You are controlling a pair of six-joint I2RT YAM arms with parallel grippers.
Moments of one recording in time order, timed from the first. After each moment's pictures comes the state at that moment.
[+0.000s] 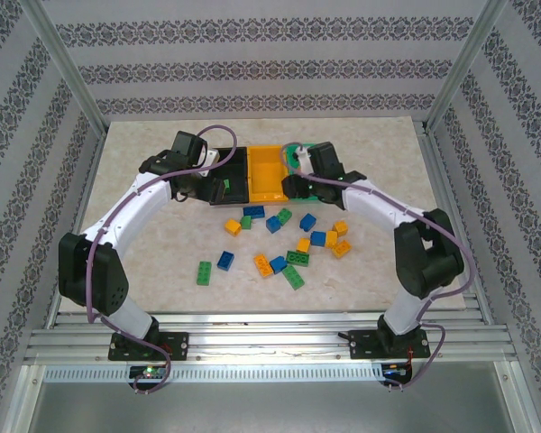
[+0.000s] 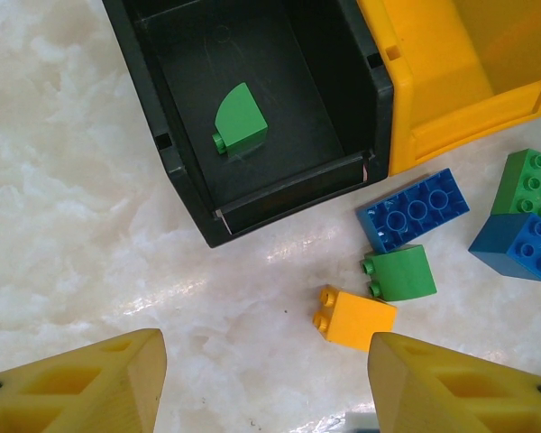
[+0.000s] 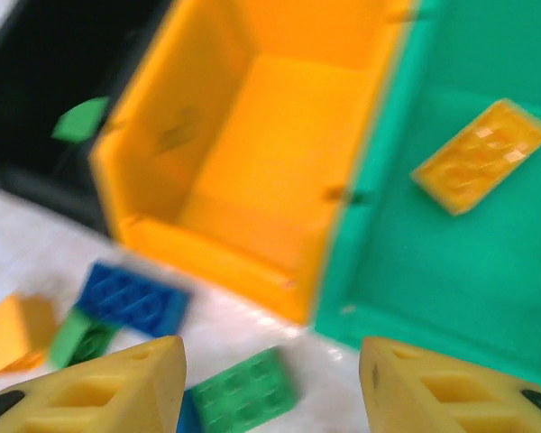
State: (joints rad) left arm -0.28 1.59 1.38 -0.81 0.06 -0.03; right arm 0.45 1.71 1.20 -0.29 -0.19 0.16
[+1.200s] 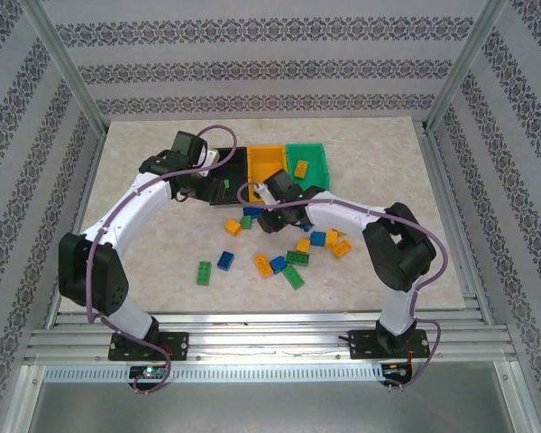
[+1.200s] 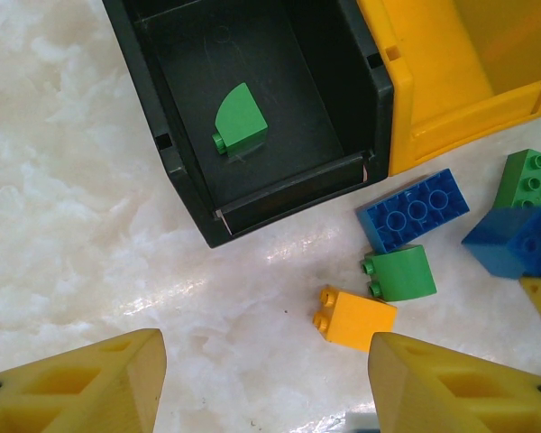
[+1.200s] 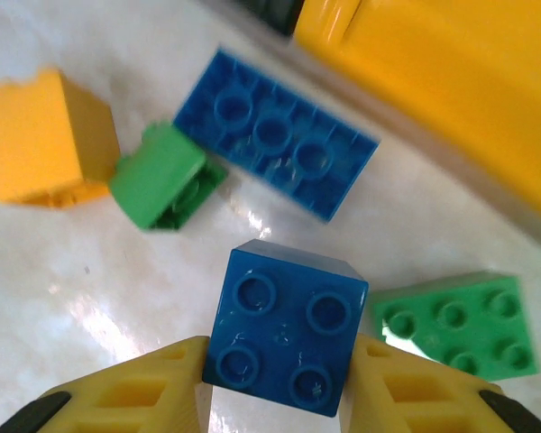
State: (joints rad) left arm -0.28 1.59 1.38 -0.81 0.06 -0.03; right arm 0.66 1.86 1.27 -0.44 -0.09 0.07
